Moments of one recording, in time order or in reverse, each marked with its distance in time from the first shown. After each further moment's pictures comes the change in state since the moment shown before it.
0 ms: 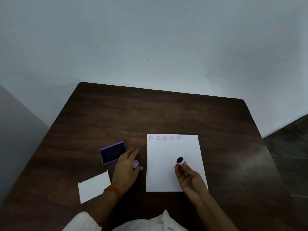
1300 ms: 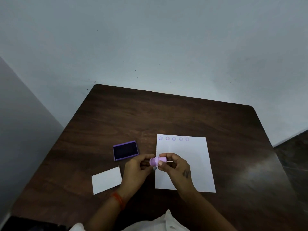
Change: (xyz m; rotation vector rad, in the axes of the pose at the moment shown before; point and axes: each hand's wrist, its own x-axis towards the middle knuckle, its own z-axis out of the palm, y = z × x) left_hand -0.045 0.034 -0.033 -0.542 0.057 -0.074; right_hand -0.029 0.041 0.069 -1.156 -0.090 -0.579
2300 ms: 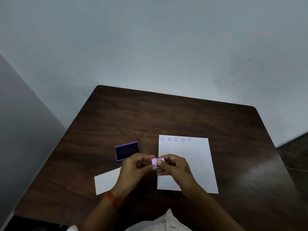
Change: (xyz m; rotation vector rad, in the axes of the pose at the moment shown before) left_hand -0.006 0.008 -0.020 -0.261 -0.073 -0.036; right_hand 0.011 -0.002 0.001 0.079 -0.213 0.088
